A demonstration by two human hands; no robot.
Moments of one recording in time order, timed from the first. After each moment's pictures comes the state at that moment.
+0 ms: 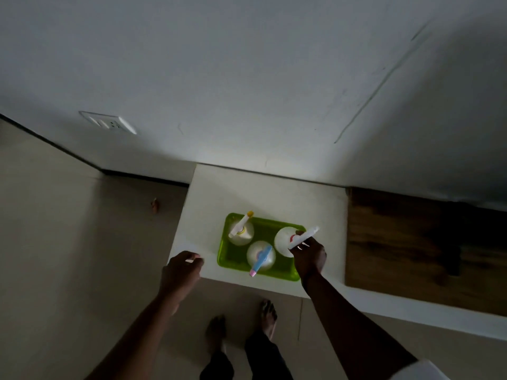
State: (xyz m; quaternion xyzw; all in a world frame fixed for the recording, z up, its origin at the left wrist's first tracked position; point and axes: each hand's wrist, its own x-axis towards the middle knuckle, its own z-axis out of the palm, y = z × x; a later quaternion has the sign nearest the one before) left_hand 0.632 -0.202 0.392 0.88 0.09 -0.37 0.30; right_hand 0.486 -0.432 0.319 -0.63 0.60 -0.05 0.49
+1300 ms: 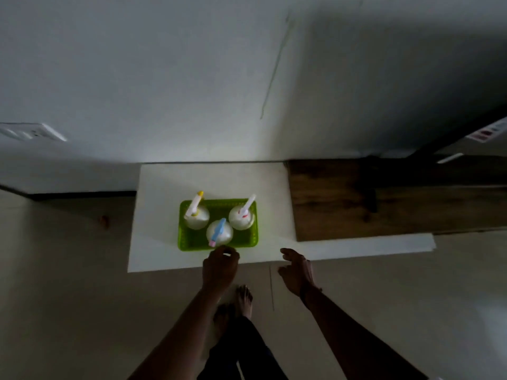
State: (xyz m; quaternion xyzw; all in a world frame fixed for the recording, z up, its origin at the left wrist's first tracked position) left_hand 0.492 -0.272 0.391 0.85 -0.08 -0.44 0.27; right_hand 0.329 -0.384 0.373 -0.67 0.58 0.08 0.47
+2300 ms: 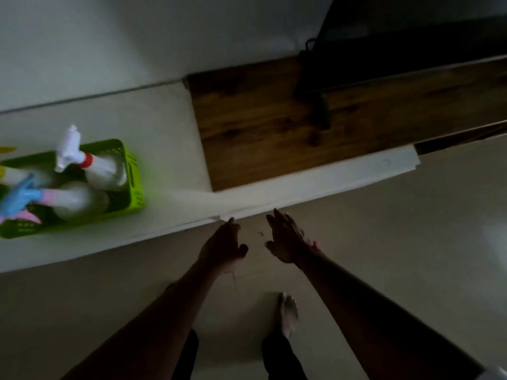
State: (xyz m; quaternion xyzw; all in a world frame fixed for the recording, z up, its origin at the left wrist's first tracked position) left_hand 0.245 -0.410 0.184 0.77 -0.44 -0.45 -0.01; right_hand 0.100 -0.511 0.177 -0.78 0.43 0.30 0.36
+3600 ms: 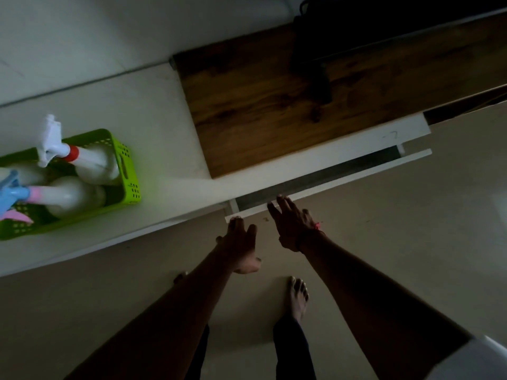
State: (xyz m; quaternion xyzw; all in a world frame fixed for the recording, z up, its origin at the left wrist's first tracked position) left_hand 0.220 -0.402 0.170 0.69 -0.54 -0.45 -0.17; right_hand 0.093 -0.502 0.157 -0.83 0.39 0.32 0.24
